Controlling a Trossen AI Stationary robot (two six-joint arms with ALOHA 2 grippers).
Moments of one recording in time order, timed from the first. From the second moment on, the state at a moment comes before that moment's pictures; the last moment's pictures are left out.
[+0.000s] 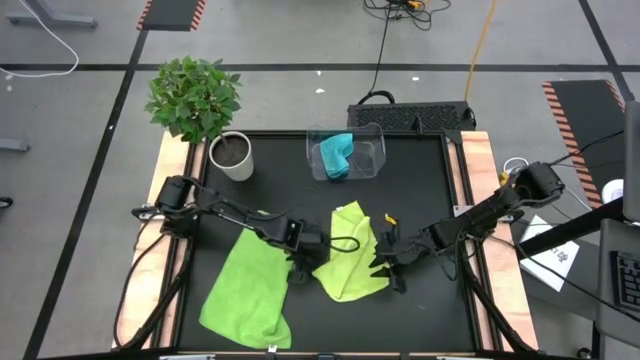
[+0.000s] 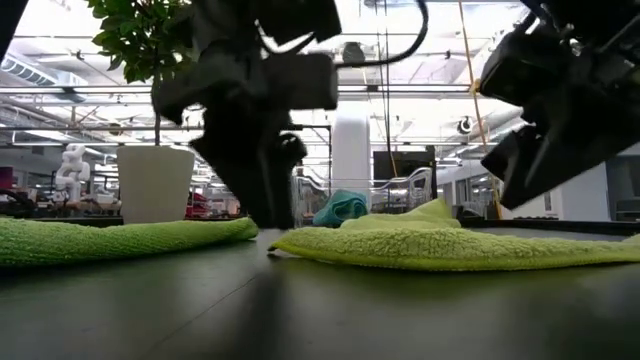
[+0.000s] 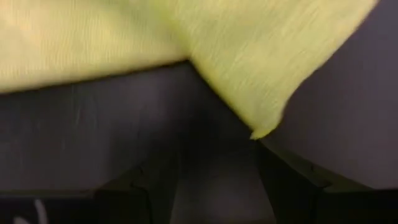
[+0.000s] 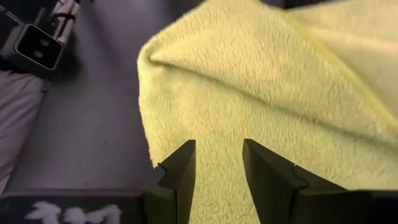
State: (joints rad) left arm -0.20 1.94 1.27 -0.53 0.09 -0.01; right arm 0.41 1.42 0.44 0.25 0.01 0.50
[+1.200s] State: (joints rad) left arm -0.24 1.94 1.22 -0.35 0.00 -0.03; right arm 0.41 1.52 0.44 0.30 0.01 0.48
